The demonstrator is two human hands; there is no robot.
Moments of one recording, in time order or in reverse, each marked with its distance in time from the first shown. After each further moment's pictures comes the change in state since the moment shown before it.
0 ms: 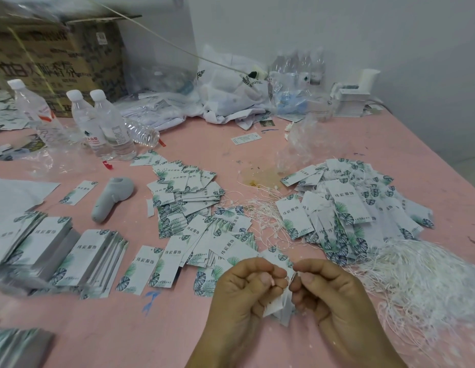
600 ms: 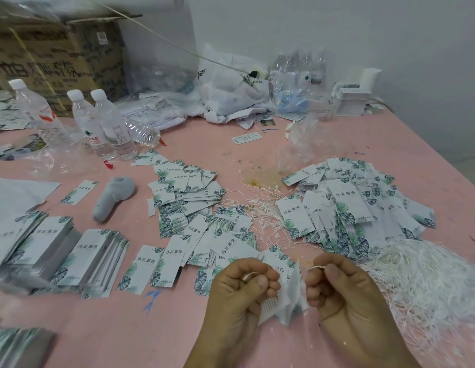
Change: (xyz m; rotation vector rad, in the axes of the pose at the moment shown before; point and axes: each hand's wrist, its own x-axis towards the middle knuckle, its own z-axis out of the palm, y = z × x) left_hand -0.007 0.009 0.004 0.035 -0.023 0.057; right_hand -0.003 -0.015 0.001 0.209 -0.033 -0.009
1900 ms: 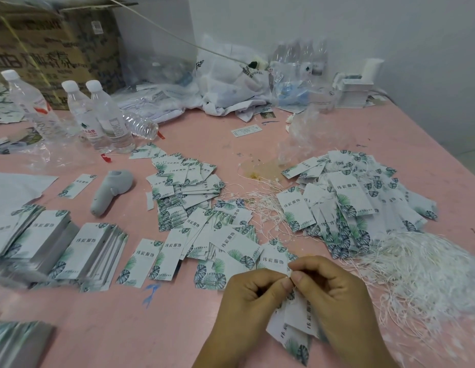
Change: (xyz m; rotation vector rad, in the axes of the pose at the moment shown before) left_hand -0.004 -0.010 -0.006 0.774 -0.089 0.107; right_hand -0.007 0.022 -0.001 -0.886 0.134 -0.268
